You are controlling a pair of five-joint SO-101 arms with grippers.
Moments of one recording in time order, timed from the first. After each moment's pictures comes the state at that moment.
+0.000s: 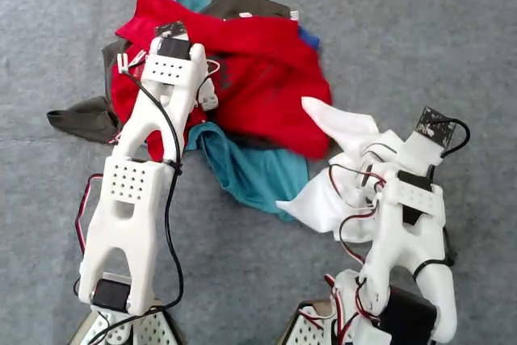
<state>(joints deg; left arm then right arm) 5.8 63.1 -62.2 96.0 30.5 22.2 -22.3 63.3 37.0 -13.0</state>
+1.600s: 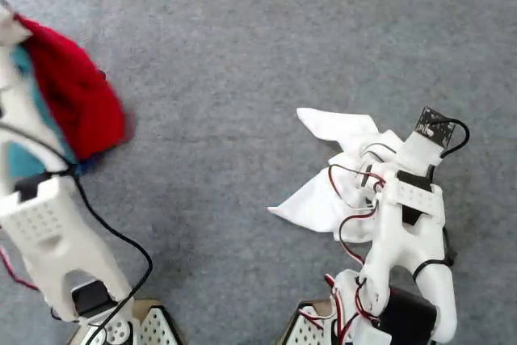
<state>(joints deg) -27.3 35.2 -64.7 83.0 11.6 22.0 -22.3 63.3 37.0 -13.0</state>
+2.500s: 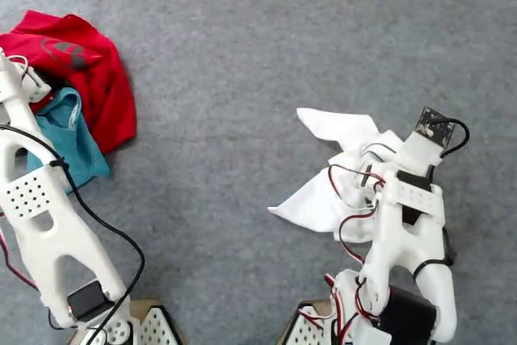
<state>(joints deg) -36.3 66.6 -72.4 87.1 13.6 22.0 -22.3 63.3 37.0 -13.0</state>
